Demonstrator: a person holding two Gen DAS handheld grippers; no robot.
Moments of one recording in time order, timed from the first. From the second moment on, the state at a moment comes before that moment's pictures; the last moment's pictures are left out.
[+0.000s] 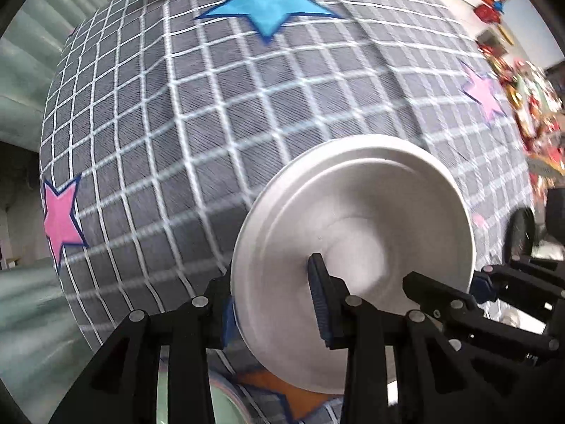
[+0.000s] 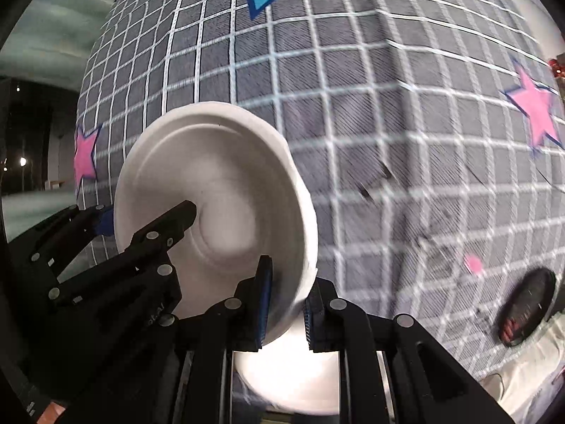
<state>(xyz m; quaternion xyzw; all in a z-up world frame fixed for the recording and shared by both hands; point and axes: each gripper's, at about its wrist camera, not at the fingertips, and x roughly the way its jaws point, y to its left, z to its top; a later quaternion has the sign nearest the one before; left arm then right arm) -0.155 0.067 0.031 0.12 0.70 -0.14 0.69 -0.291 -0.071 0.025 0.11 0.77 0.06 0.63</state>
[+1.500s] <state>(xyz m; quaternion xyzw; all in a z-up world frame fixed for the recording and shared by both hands) -0.307 0.063 0.116 0.12 0.67 -0.07 0.73 -0.409 -0.216 0.139 0.07 0.73 0.10 0.67</state>
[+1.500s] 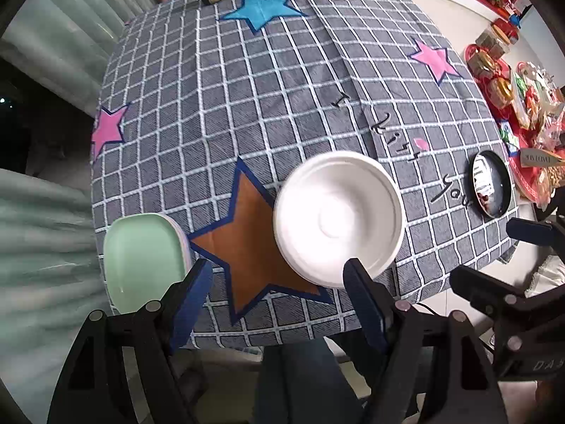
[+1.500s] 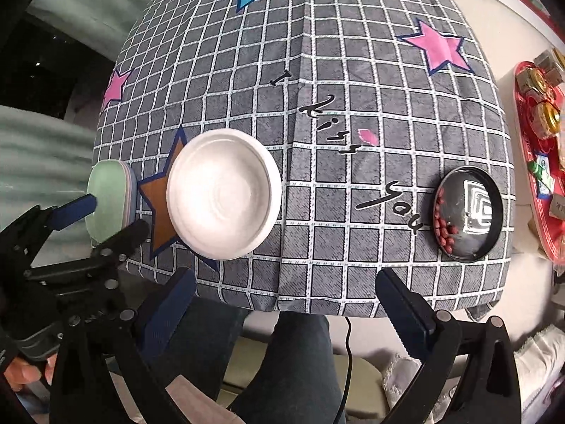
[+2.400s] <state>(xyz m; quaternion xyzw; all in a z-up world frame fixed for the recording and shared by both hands) -0.291 0.099 0.106 0.15 0.64 -0.14 0.74 -0.423 -0.185 0.138 0.11 0.72 0.01 0.69</state>
